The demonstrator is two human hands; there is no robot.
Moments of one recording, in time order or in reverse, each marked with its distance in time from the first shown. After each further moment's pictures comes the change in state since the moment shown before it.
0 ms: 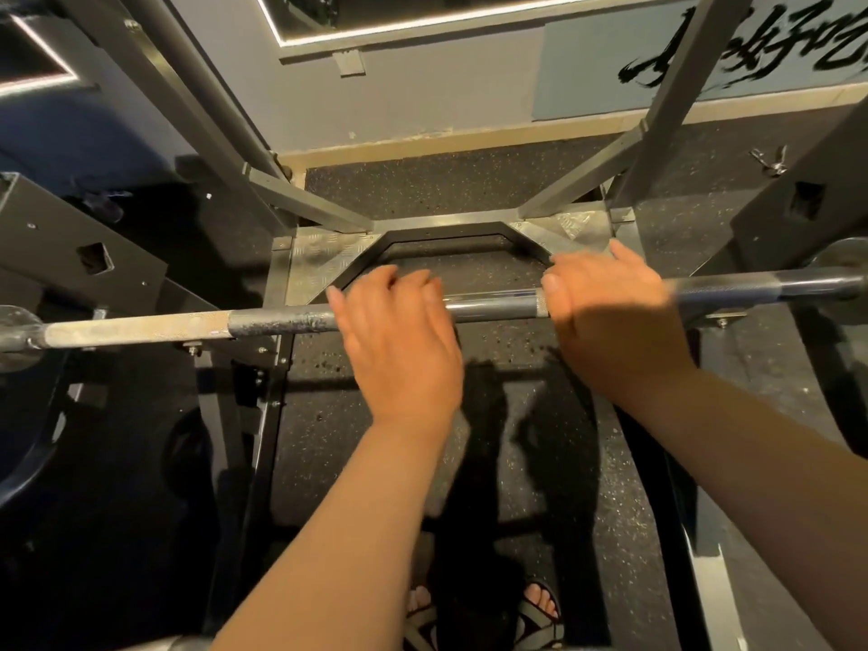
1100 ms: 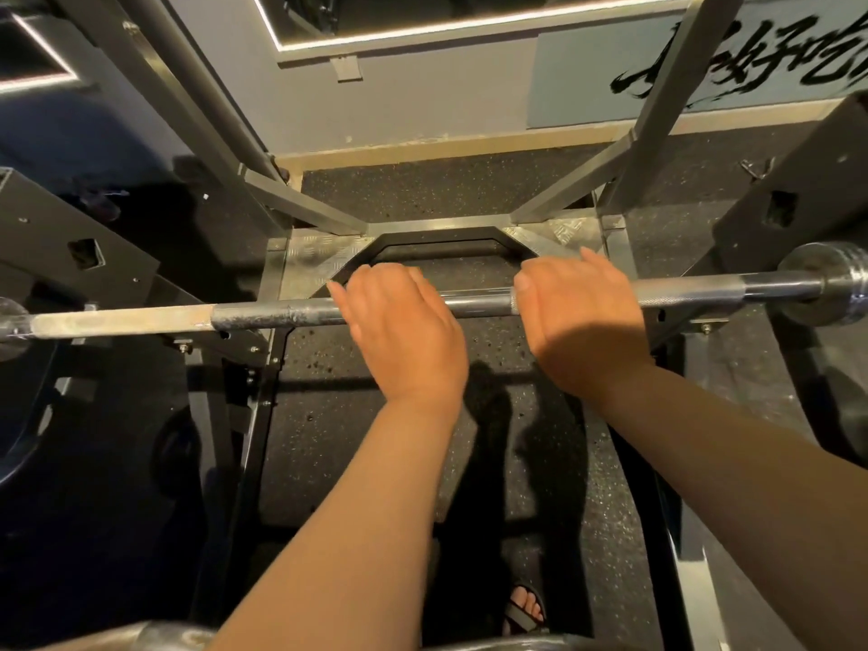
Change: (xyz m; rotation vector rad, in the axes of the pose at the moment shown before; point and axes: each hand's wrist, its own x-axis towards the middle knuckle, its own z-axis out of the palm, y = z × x) left_hand 0.006 0.033 0.007 -0.130 0.085 -0.183; right_hand -0.001 0.002 0.006 0.101 -0.083 0.004
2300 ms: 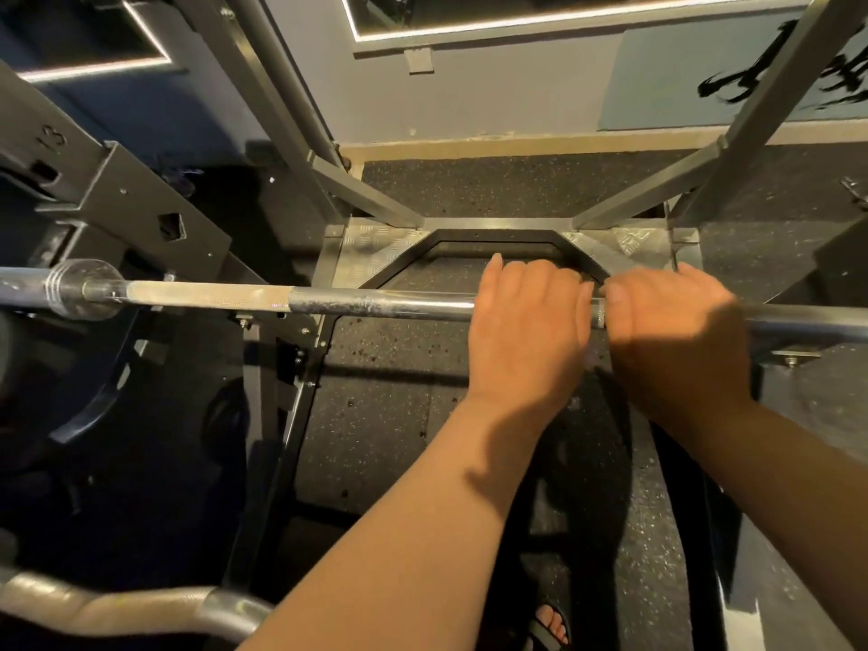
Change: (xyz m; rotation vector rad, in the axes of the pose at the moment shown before) left_hand 0.001 0.009 0.005 0.149 -0.234 0.467; right_hand 0.002 -0.002 0.003 -0.042 0.212 -0.114
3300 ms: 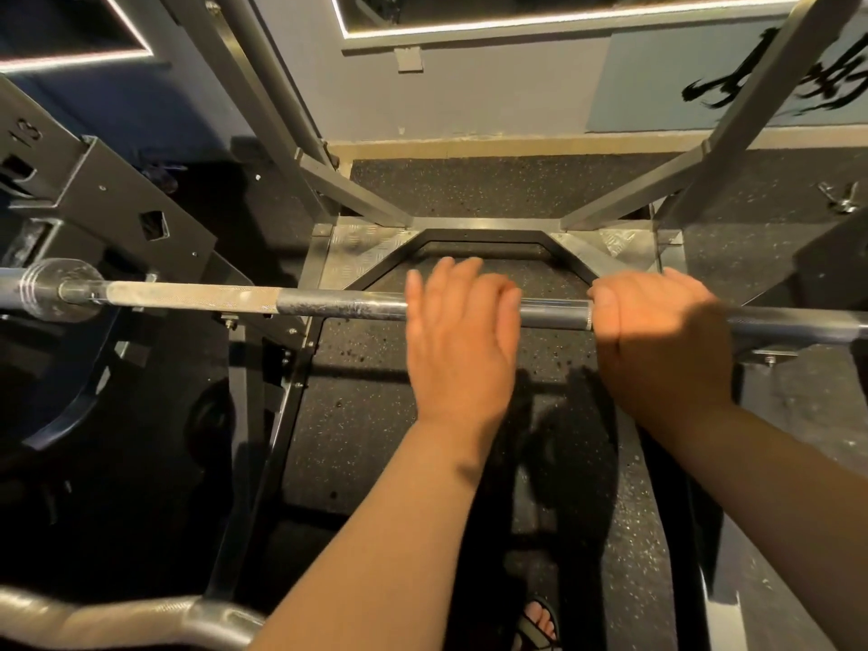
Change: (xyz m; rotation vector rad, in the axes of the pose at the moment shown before) left_hand -0.023 -0.034 -0.002 -0.158 0.110 -0.175; right_hand 0.005 -0.002 -0.005 -0.030 -0.040 0.015
